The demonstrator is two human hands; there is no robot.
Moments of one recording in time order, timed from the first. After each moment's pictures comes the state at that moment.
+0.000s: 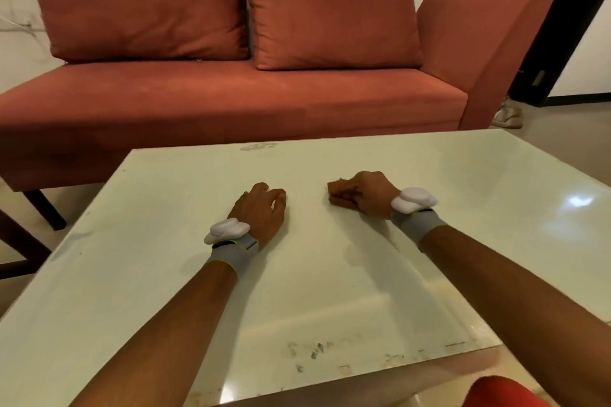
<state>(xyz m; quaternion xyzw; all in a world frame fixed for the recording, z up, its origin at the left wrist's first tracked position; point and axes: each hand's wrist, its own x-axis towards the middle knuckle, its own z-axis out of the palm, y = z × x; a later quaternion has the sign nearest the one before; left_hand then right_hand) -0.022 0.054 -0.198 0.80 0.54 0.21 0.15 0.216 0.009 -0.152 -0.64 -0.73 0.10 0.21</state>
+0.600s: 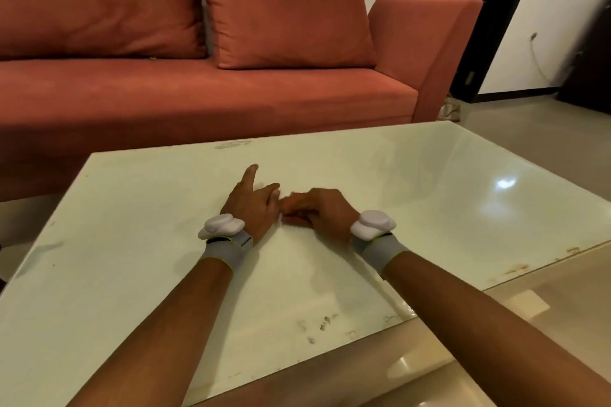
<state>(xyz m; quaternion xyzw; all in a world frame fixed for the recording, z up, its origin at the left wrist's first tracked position) -0.023 0.052 -0.202 0.84 0.47 0.25 0.10 0.124 -0.056 -0.163 -0.62 -0.72 0.15 0.27</state>
